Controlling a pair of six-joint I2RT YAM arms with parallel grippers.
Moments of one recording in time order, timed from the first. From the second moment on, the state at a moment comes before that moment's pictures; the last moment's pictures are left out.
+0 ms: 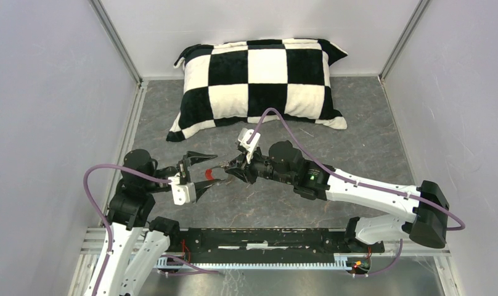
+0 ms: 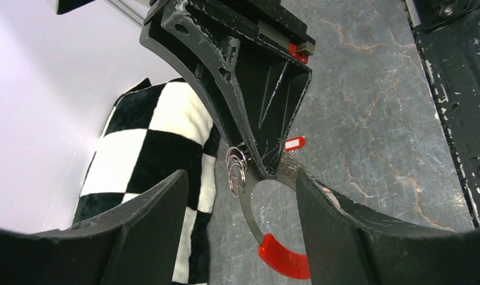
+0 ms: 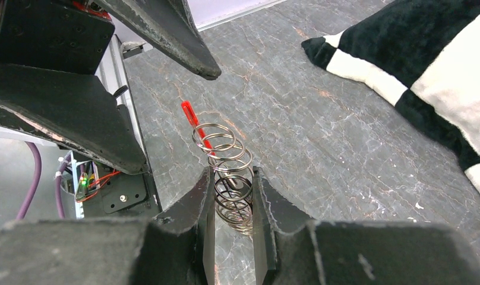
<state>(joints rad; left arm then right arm) -0.24 0.51 0.76 -0.49 1.10 0.94 1.14 1.28 0.99 0.09 -0.04 0.07</state>
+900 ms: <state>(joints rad) -0.24 0.54 0.78 -0.52 1.12 1.01 1.14 1.28 0.99 0.10 -0.05 0.05</state>
